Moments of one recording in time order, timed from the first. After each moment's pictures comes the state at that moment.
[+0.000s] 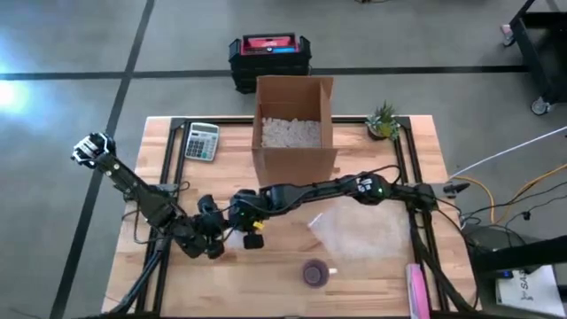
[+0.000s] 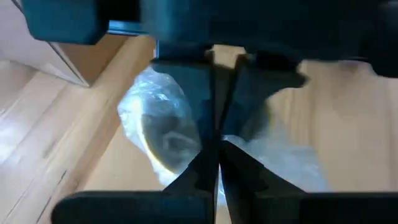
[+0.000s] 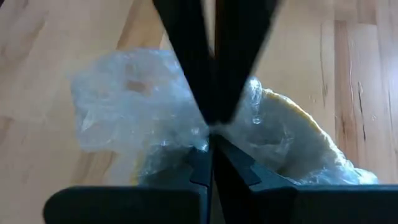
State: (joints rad) left arm -0.68 1.12 0.62 -0.42 -0.66 -0.84; right arm 0.12 2.58 2.35 -0.71 -0.10 -0.05
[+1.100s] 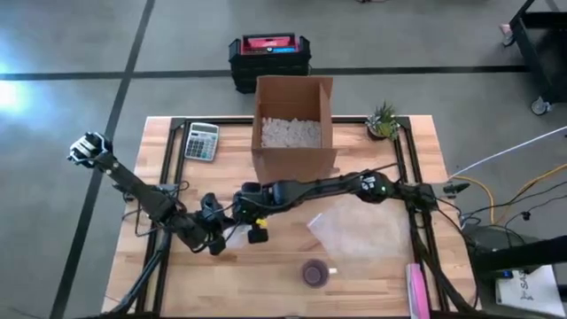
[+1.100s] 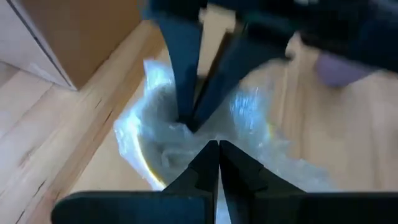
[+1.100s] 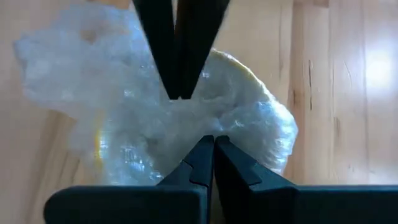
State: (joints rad) left arm -0.64 1.03 0.56 -0.32 -0.64 -0.81; right arm 0.12 2.56 2.36 -0.83 0.01 -0.09
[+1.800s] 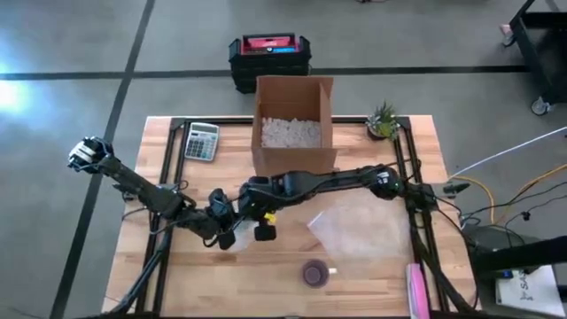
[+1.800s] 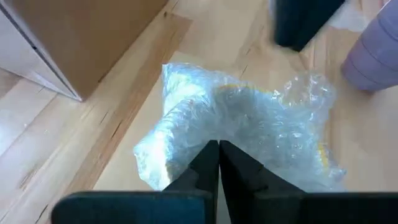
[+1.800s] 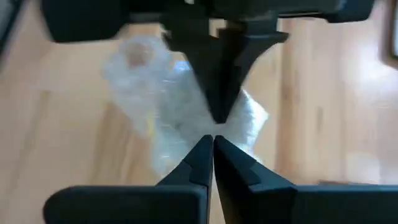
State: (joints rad) left arm -0.51 1.18 0.55 -0.22 -0.53 -0.72; right arm 0.13 2.42 2.35 -0.96 -0.09 -0.02
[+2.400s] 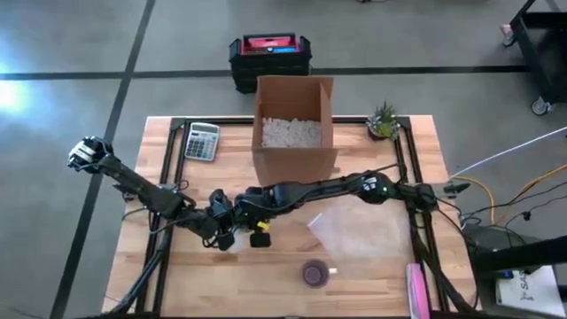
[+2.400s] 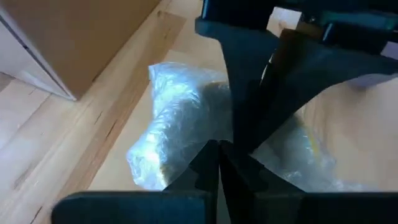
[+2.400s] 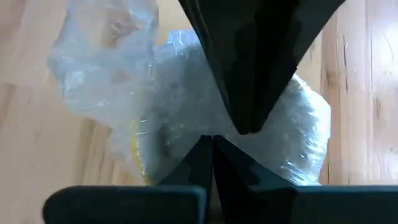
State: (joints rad) left arm -0.51 1.14 0.54 -0.19 -0.52 -0.69; right arm 0.12 2.53 2.35 -0.88 -0.05 -0.01
